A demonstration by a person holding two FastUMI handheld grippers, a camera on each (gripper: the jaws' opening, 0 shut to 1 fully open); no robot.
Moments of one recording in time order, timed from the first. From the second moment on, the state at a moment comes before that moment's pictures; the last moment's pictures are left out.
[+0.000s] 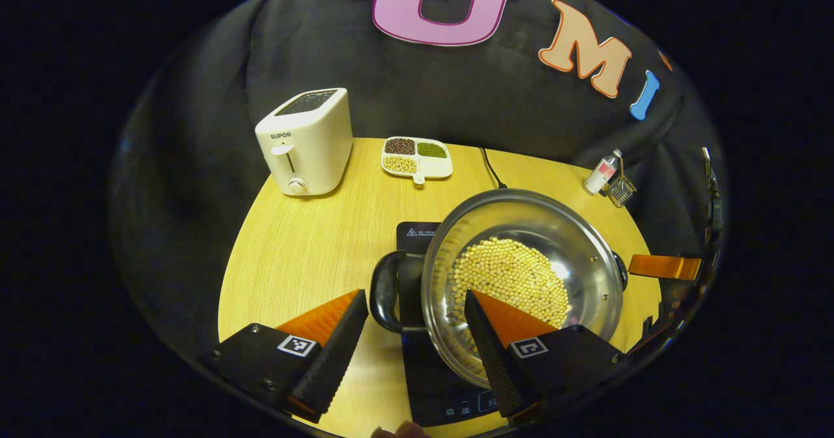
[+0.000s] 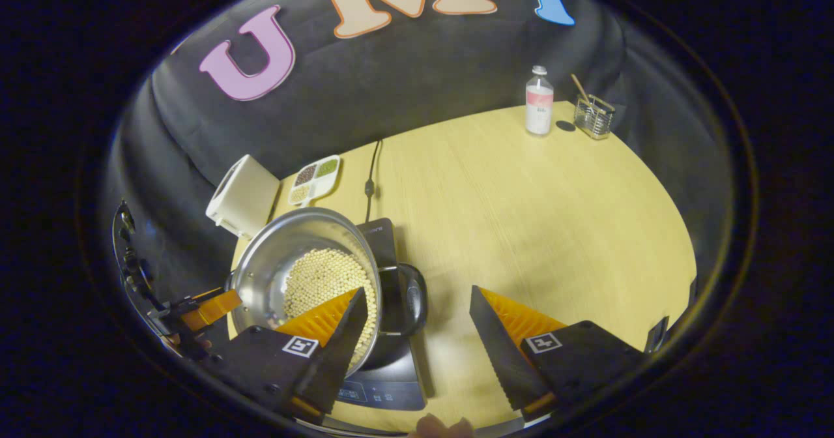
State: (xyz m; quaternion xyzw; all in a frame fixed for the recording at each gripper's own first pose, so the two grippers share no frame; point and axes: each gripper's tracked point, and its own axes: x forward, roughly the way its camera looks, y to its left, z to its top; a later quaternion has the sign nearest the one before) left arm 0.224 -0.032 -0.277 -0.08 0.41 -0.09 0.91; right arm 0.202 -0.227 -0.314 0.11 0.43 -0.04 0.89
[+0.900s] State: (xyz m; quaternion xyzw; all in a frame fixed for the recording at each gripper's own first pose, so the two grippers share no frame) left arm 0.035 -0.183 -0.033 -0.03 0.11 -0.08 0.99; right arm 0.051 -0.327 -0.113 0.06 0.10 0.07 0.99
